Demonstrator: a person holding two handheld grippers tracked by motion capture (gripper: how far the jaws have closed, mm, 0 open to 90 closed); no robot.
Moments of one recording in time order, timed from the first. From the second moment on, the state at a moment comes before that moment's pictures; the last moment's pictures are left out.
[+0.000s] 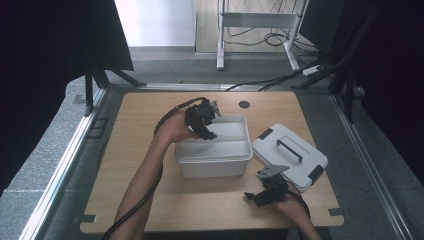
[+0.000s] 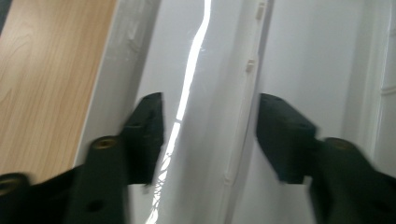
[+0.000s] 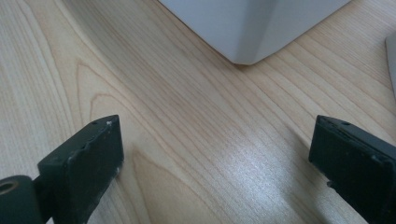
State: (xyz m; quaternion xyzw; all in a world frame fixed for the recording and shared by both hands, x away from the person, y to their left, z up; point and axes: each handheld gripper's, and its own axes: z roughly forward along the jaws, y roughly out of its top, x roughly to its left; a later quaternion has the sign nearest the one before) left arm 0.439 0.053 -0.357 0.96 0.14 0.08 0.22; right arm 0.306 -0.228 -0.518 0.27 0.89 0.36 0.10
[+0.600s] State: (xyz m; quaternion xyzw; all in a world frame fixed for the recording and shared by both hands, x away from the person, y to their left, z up) left arm 0.398 0.136 -0.346 0.92 0.25 0.11 0.30; right arm 0.319 -0.240 -0.473 0.27 0.89 0.36 0.09
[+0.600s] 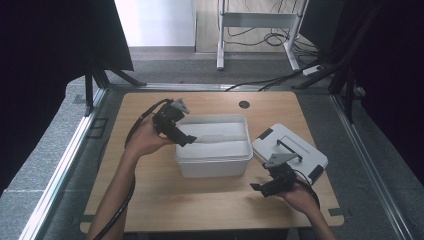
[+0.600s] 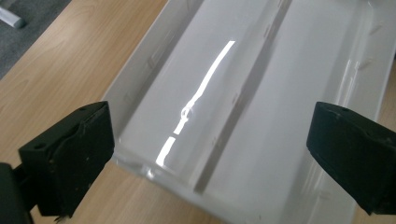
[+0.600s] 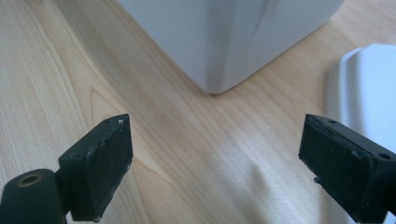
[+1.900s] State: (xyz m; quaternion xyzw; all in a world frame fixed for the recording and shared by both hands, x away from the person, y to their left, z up) left arm 0.289 0.203 -0.512 0.86 0.35 0.11 0.36; right arm 0.431 -0.297 -0.439 0.35 0.91 0.17 0.14
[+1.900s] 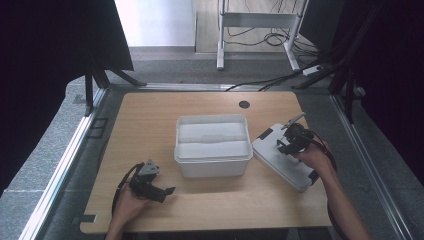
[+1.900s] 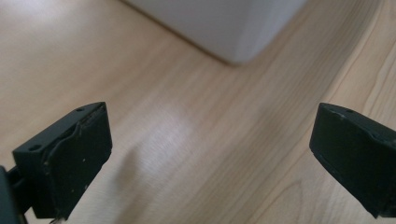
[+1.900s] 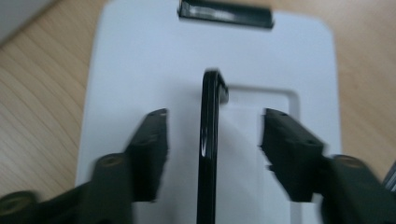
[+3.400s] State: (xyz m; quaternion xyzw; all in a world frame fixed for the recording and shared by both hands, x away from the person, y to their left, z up) left arm 0.288 0.191 -0.521 0.87 0.33 0.11 0.34; right arm 0.417 -0.291 -0.281 0.13 0.96 0.23 0.08
